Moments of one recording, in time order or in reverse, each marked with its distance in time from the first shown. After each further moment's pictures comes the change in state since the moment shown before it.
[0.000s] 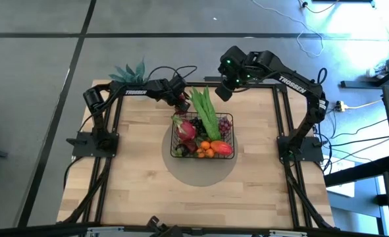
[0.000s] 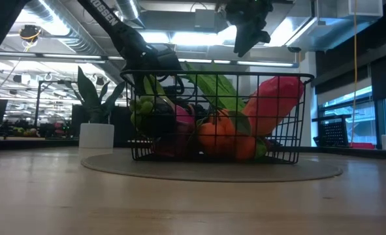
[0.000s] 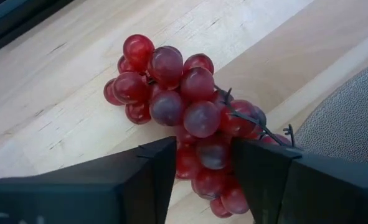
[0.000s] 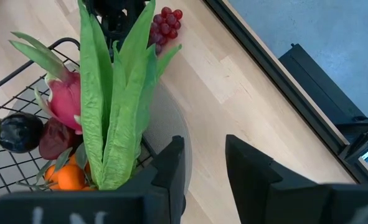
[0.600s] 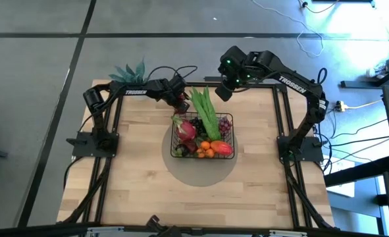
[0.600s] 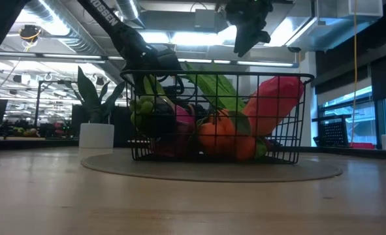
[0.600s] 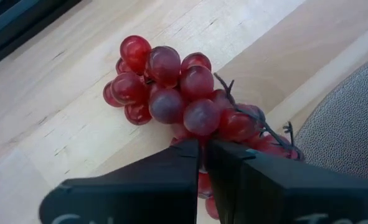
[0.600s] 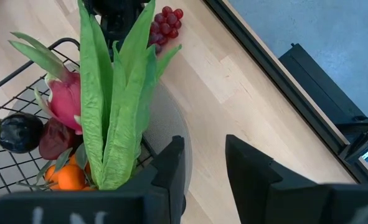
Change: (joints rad) left arm 0.000 0.000 0.000 -0.001 -0.002 0.053; right arm 0.000 0.000 0.000 0.000 0.000 0.002
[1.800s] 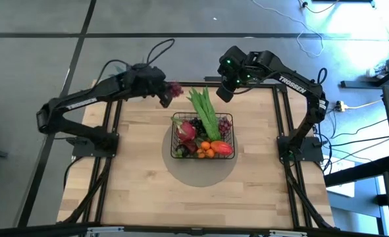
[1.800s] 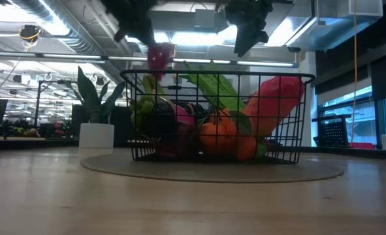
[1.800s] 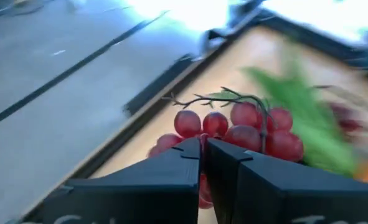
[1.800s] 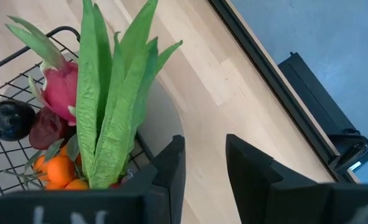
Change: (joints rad) left arm -0.125 -0.624 0.008 -0.104 -0.139 0.164; right arm 0.000 0.000 0.000 0.000 0.001 -0.089
